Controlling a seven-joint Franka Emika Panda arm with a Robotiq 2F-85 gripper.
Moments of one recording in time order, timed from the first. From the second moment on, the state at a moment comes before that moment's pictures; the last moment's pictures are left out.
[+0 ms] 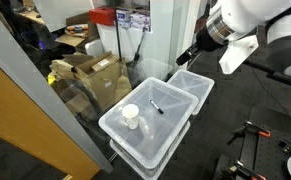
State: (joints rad) arm -0.35 -0.37 0.31 -2.65 -0.61 2.85 0.70
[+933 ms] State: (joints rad) arm -0.56 -0.02 0.44 -2.41 -1.05 2.91 1.06
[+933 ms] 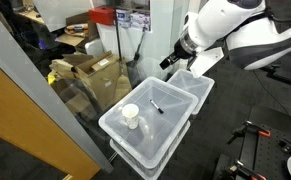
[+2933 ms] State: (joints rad) arm -0.53 0.52 0.39 -2.11 -1.24 2.93 1.15
